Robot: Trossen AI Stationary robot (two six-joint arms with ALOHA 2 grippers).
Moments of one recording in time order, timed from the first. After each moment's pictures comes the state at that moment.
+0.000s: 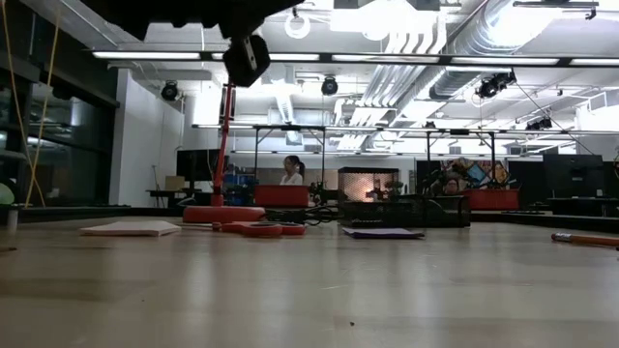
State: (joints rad) left arm -0.01 1.39 0.72 0.48 0.23 -0.58; right arm 0.43 1.21 1.13 -0.25 0.73 0.61
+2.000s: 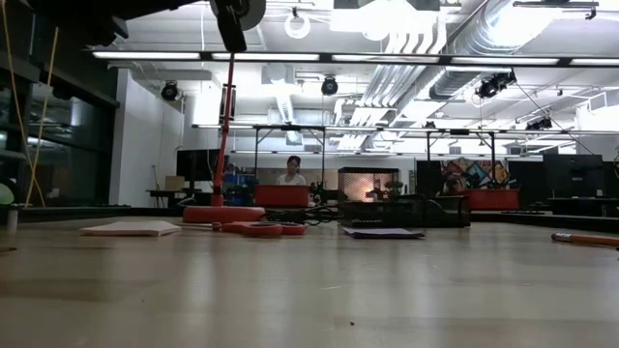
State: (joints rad) left arm 0.01 1.30 0.54 1.10 -0.12 -0.61; right arm 0.27 1.34 1.13 0.28 0.70 0.34
